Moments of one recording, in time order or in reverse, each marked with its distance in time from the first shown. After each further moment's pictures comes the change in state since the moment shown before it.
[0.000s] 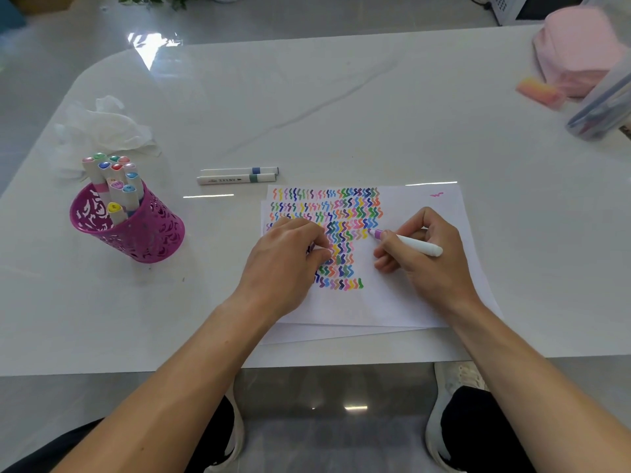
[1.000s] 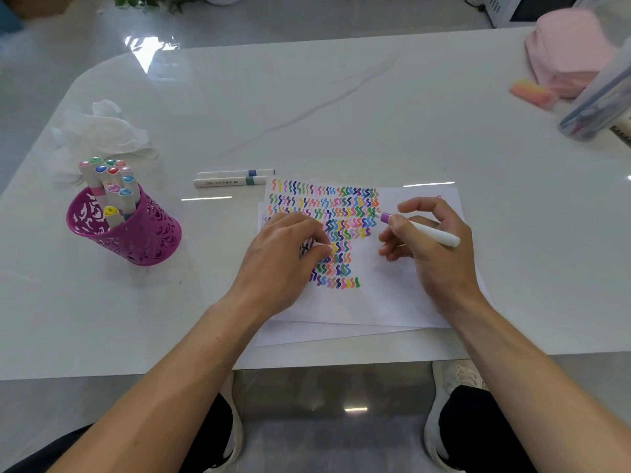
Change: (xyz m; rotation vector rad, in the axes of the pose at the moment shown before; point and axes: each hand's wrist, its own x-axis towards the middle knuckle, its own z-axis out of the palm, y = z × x) left_hand 0.003 0.005 -0.008 -0.061 0.016 0.064; right_hand 0.001 -0.007 -0.005 0.269 0.045 -0.060
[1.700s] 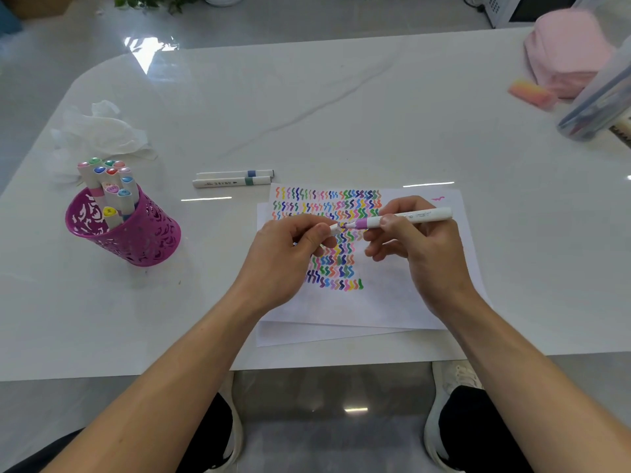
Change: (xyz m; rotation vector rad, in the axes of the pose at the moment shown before) left_hand 0.001 0.015 -0.007 -0.527 -0.028 -0.184; right_hand -0.004 -0.017 0.016 0.087 -0.141 0.005
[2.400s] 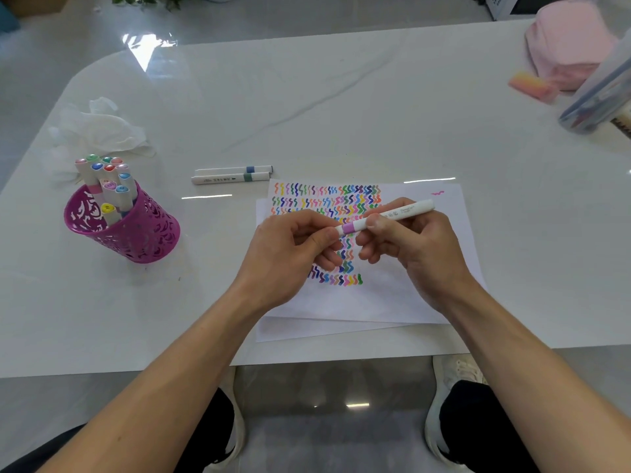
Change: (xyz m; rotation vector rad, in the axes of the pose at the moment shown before) left_hand -0.003 0.001 0.002 -0.192 -0.065 -0.023; right_hand 0.000 0.002 -0.005 0.039 -0.119 0.056
